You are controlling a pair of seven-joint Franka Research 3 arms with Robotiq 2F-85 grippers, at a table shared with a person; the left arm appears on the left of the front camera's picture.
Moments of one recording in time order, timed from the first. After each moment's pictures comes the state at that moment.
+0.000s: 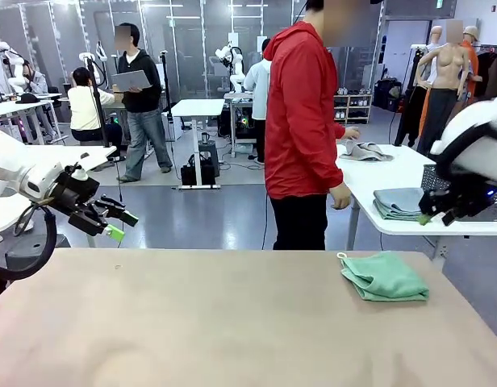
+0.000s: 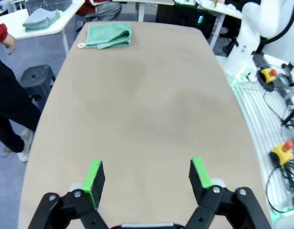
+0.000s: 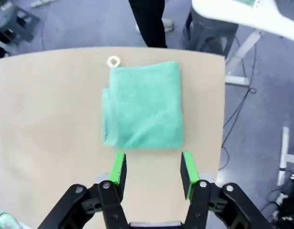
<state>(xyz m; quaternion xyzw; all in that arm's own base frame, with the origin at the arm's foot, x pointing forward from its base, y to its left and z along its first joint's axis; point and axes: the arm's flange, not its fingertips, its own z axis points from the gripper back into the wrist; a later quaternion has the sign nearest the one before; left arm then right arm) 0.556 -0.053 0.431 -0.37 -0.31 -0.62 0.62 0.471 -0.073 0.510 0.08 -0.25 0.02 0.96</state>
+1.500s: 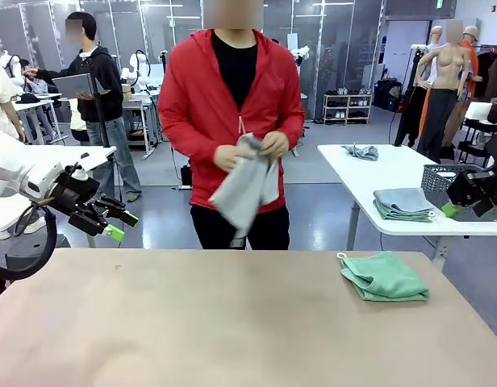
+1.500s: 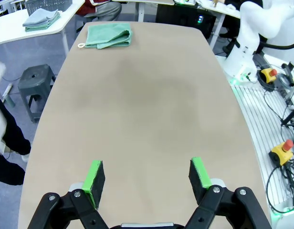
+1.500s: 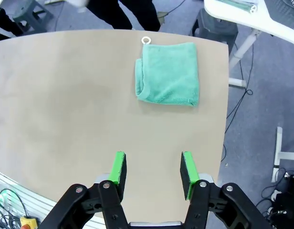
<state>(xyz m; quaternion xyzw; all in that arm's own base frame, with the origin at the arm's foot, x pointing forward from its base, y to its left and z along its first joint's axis) 0.556 -0.053 0.432 -0.37 -0.31 -0.62 0.62 0.345 -0.033 0.577 0.06 -0.28 0.05 0.96</state>
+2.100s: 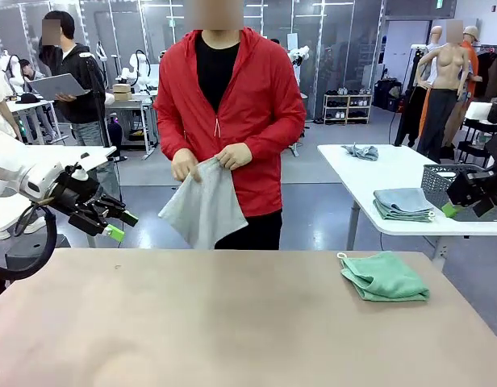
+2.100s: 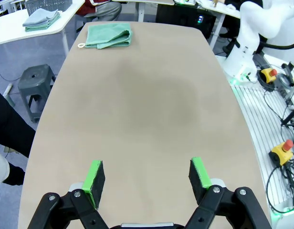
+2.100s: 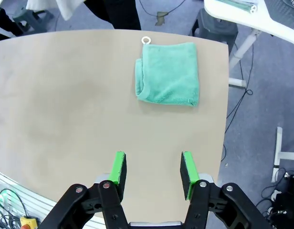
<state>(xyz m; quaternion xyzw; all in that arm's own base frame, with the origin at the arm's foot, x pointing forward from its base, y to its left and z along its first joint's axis) 0.556 -0.053 0.432 -0.37 -0.31 -0.62 0.62 0.345 -0.033 0.577 0.06 -0.28 0.05 0.96</state>
